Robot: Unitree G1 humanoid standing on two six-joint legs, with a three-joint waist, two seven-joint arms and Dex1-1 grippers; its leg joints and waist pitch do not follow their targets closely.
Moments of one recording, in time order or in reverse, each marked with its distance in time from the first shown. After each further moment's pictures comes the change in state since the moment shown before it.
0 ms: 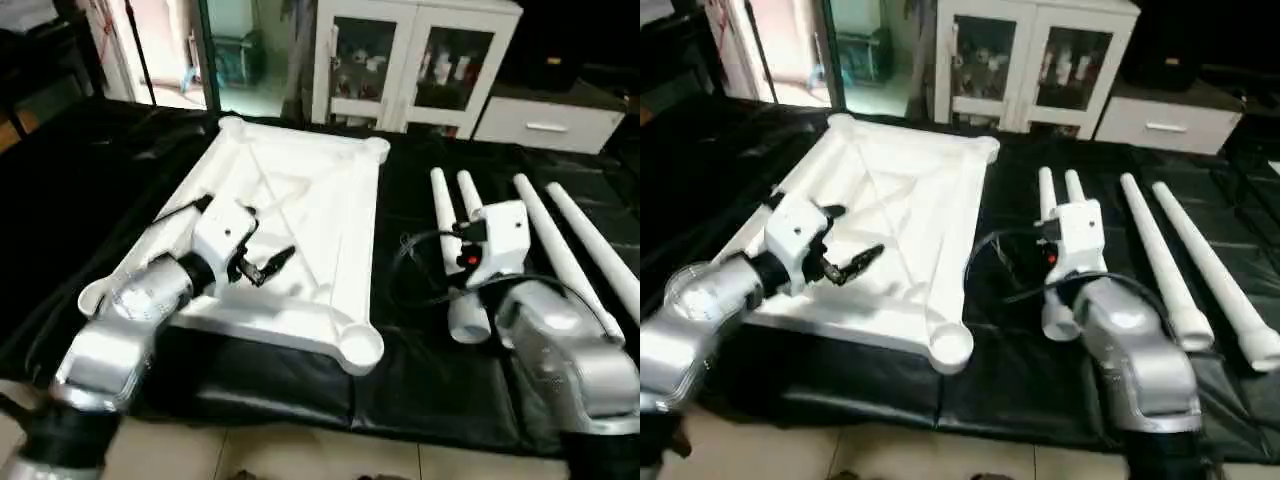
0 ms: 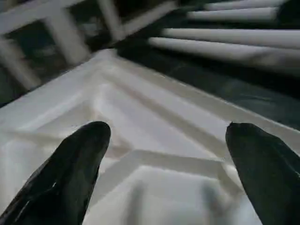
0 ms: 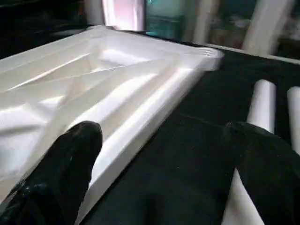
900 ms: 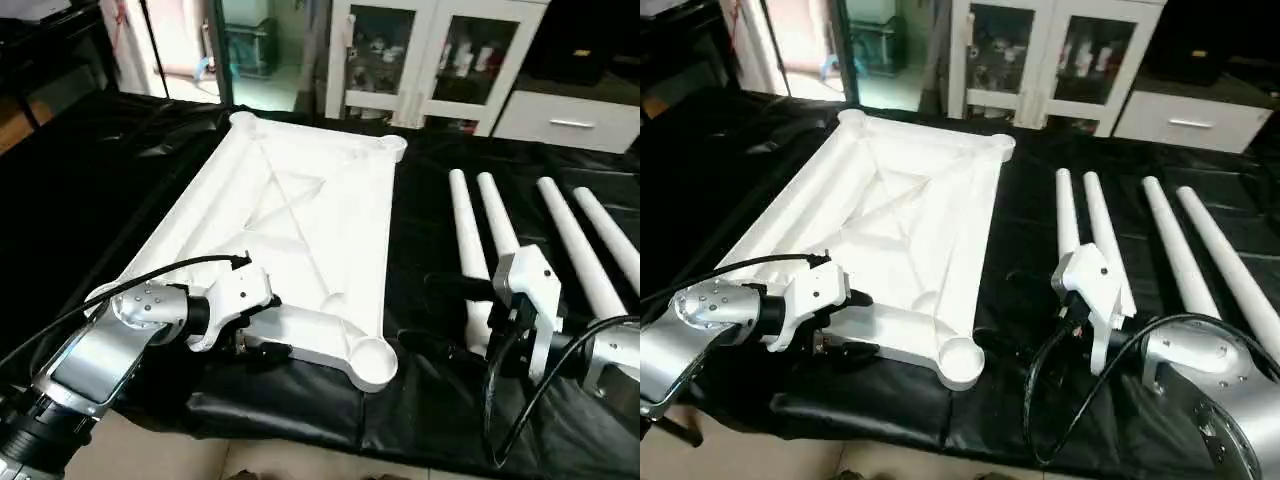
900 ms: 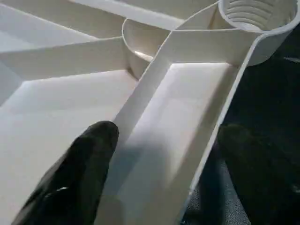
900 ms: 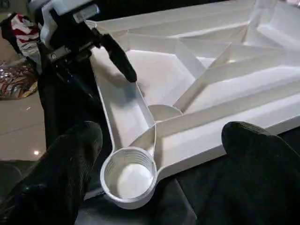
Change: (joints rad) left arm 0.009 0.161 -0.210 0.039 0.052 0.056 -0.323; right arm 0.224 -0.339 -0.026 -0.308 0.231 0.075 0.438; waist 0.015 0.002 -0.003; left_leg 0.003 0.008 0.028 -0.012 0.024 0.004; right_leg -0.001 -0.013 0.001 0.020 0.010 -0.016
